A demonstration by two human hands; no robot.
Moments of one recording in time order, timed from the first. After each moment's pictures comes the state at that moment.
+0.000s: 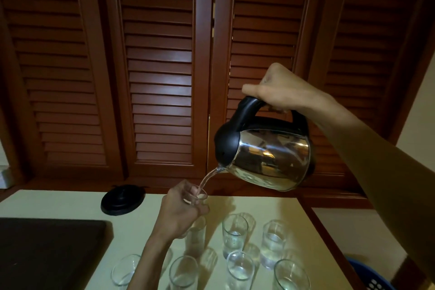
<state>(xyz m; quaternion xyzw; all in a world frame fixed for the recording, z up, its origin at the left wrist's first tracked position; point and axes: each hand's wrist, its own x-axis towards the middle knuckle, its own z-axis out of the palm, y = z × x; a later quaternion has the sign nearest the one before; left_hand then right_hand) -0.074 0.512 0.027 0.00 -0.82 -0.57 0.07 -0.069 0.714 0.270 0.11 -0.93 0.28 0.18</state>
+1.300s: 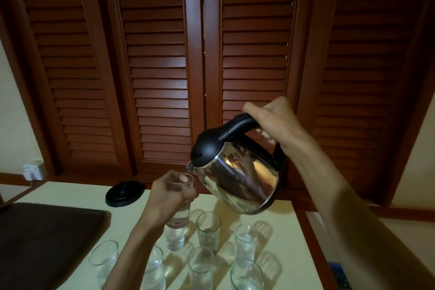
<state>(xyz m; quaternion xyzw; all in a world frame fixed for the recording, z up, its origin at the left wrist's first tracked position) -0.044 0.576 0.062 0.03 -0.75 -0.65 0.11 -0.056 0.807 0.214 0.10 -0.81 0.55 0.17</state>
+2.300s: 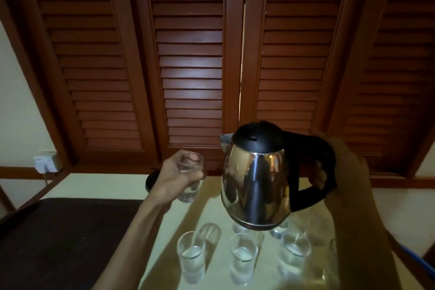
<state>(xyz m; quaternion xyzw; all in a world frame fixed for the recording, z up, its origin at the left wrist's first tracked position) -0.107 0.382 0.037 -0.08 -0.74 -0.66 0.07 -0.016 0.672 0.102 -0.08 -0.56 0.79 0.23</state>
